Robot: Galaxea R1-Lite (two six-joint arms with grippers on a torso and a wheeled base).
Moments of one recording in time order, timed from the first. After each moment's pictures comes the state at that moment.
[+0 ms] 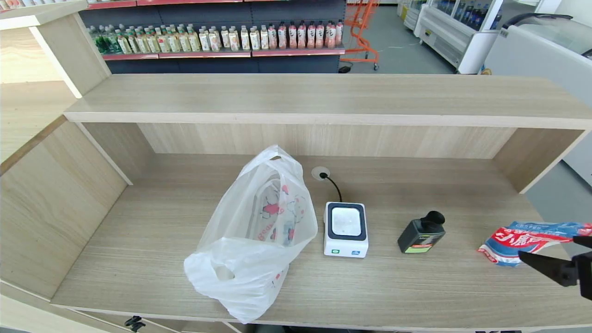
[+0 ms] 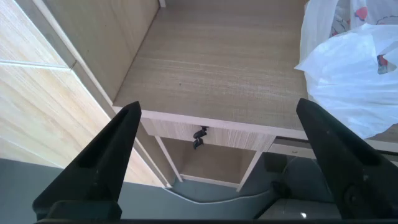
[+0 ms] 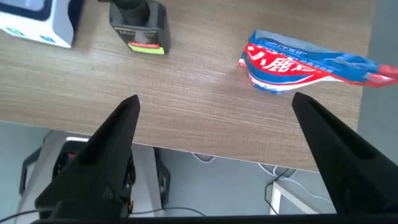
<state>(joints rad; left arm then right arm) 0.00 0.00 0.00 0.05 0.13 0.01 -0.04 1.08 -0.56 0.01 0.07 -0.26</state>
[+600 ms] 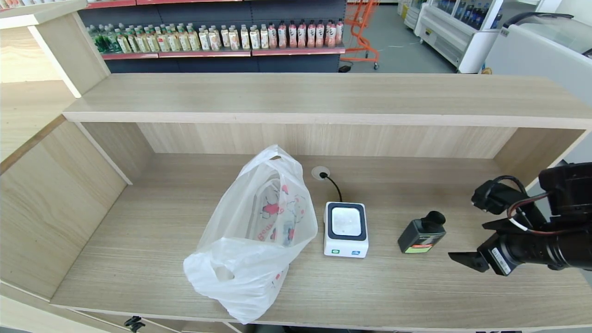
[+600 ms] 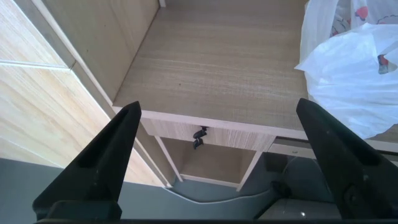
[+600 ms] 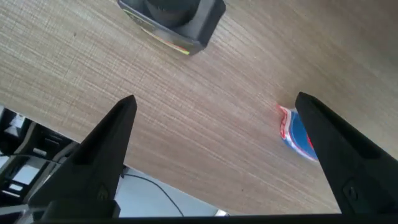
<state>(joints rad) 0.00 0.00 0.00 0.05 0.13 0.01 0.06 1.55 -0.67 -0.15 0.10 -0.54</state>
